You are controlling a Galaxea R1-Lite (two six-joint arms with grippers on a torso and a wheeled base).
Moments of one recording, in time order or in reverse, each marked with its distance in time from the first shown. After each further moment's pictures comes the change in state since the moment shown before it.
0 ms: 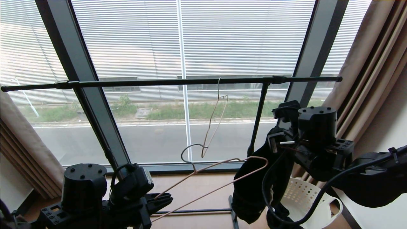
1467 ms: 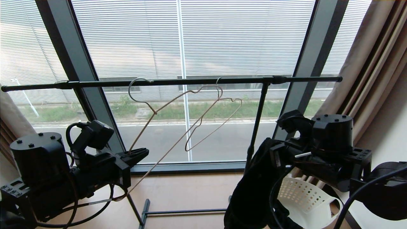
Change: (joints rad) left arm 0.195 -0.157 -0.112 0.003 0.073 -0.284; right arm -0.044 -0.066 0.113 0.005 0.349 0.030
